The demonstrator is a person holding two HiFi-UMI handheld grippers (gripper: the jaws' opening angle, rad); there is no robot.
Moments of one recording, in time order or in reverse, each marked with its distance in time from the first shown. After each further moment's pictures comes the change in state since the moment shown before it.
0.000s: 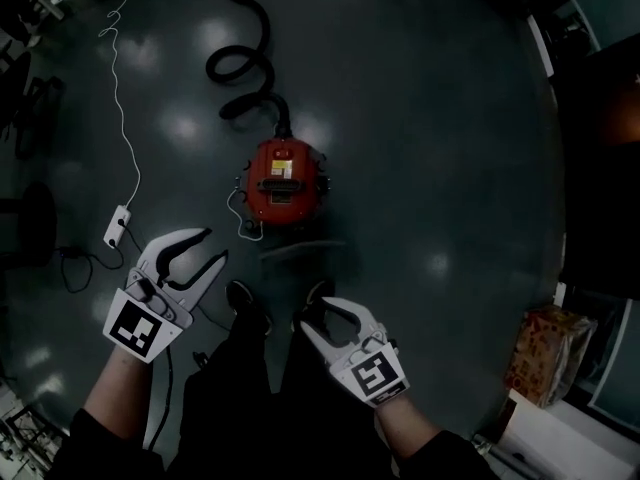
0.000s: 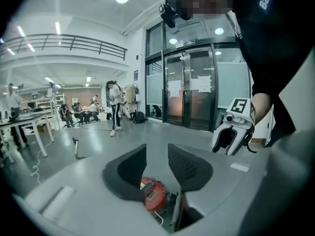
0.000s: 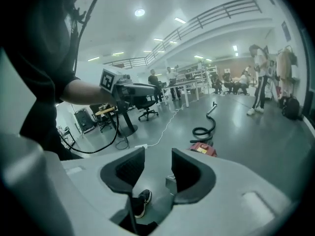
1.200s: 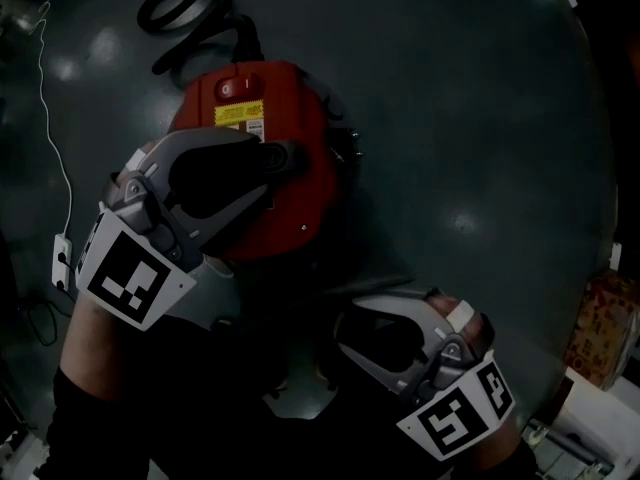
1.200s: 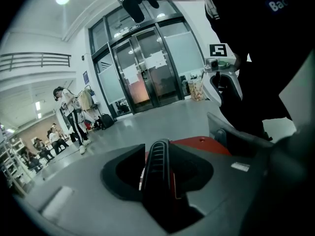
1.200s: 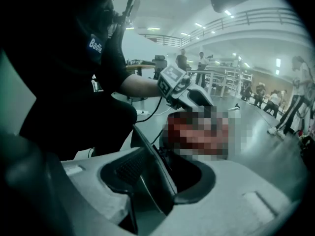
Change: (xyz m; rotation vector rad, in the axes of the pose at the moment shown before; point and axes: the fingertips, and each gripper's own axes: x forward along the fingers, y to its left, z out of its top) left arm 0.272 0.034 -0.275 0.519 0.032 -0.338; right arm 0.168 -0.124 -0.187 -0.394 0.191 0.104
